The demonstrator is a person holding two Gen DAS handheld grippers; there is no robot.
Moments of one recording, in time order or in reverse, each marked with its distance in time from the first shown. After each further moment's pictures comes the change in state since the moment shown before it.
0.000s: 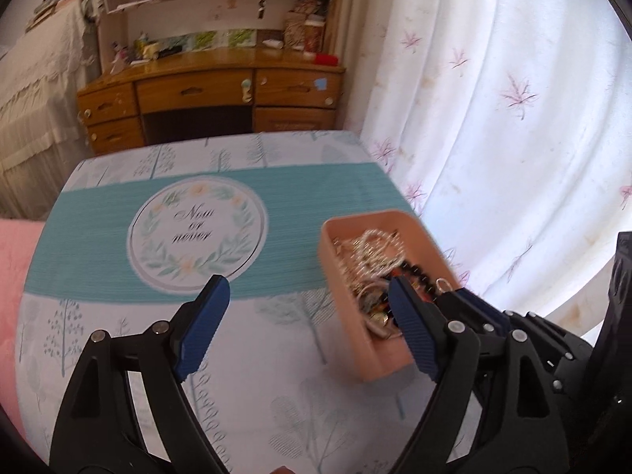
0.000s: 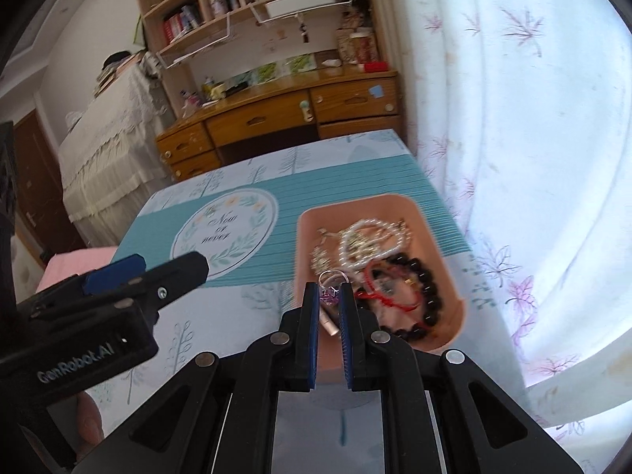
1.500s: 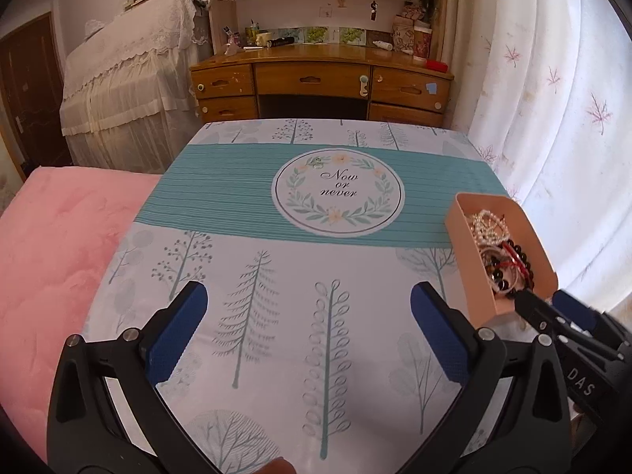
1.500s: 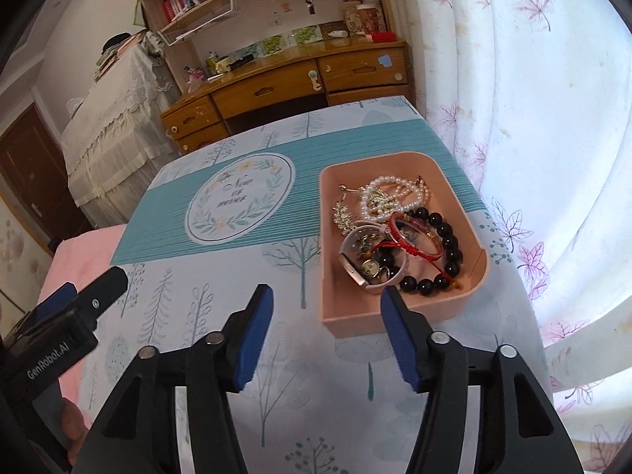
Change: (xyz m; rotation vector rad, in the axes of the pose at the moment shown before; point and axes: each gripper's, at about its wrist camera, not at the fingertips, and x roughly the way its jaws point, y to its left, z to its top) left arm -0.081 0.079 -0.071 -0.158 0.005 0.361; right arm -0.014 0.040 -0.030 -0.033 0.115 0.029
